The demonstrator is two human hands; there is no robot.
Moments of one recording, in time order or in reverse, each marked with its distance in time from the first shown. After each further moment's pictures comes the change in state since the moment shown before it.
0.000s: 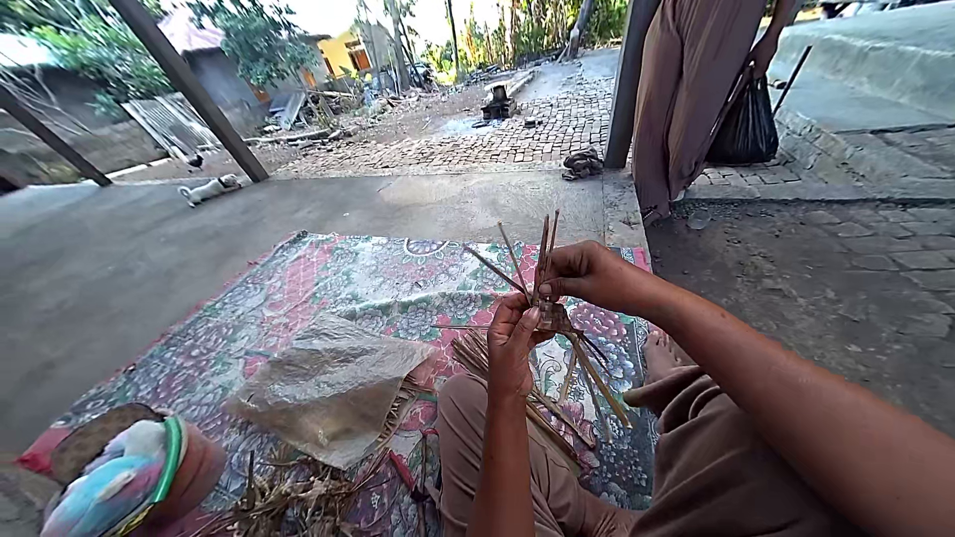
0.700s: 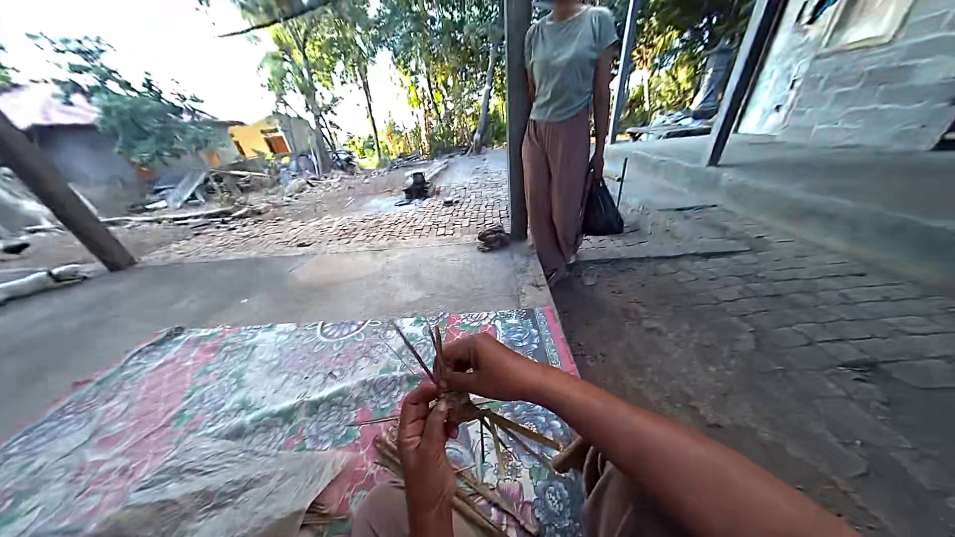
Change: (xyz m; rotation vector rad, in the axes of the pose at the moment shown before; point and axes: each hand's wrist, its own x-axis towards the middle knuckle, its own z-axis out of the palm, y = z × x) left_hand -0.006 -0.012 -0.041 0.157 0.090 0.190; right_hand 0.020 0.016 0.047 -0.145 -0.077 -0.042
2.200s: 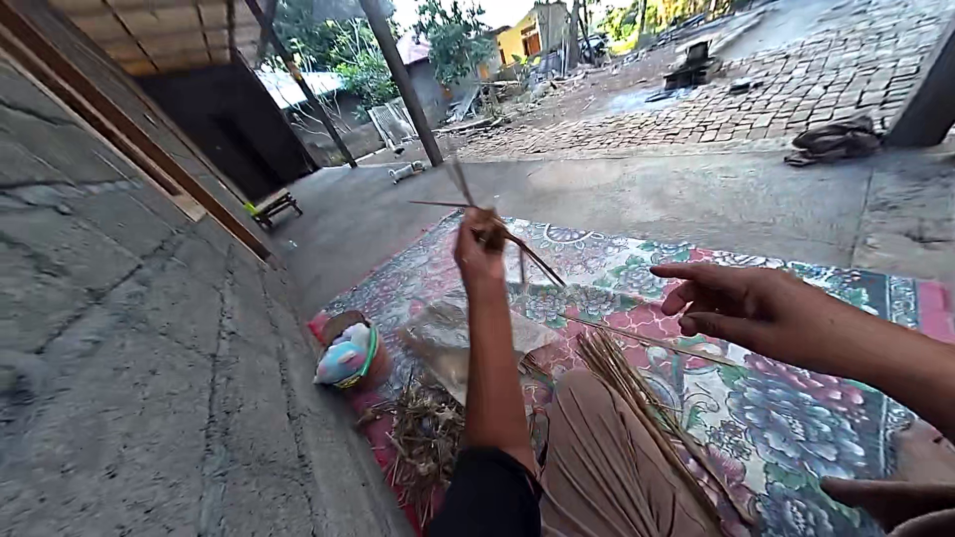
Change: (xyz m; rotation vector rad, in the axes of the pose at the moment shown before) left_hand 0.145 0.156 -0.039 0.052 0.481 0.235; right_hand -0.007 0.021 -0.038 0.075 -0.116 -0.063
